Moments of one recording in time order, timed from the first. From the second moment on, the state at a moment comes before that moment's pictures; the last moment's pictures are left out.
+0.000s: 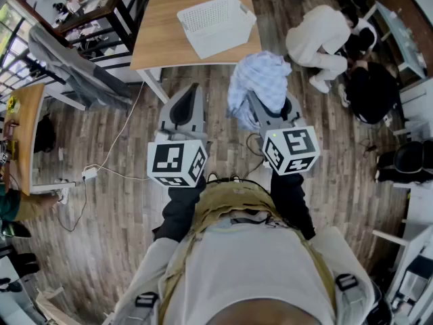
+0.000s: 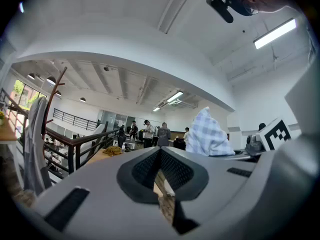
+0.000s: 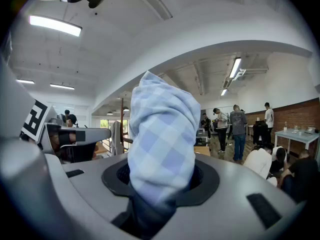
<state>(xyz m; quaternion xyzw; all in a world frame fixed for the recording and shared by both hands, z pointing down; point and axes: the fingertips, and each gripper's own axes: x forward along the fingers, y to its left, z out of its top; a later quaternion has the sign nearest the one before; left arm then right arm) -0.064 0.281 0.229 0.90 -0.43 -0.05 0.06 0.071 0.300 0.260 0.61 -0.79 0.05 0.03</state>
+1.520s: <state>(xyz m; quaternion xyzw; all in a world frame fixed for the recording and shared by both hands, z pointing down) -0.078 0.274 0.268 0.91 -0.41 -0.02 0.08 0.044 0.299 0.294 0.63 -0.77 0.07 0.03</state>
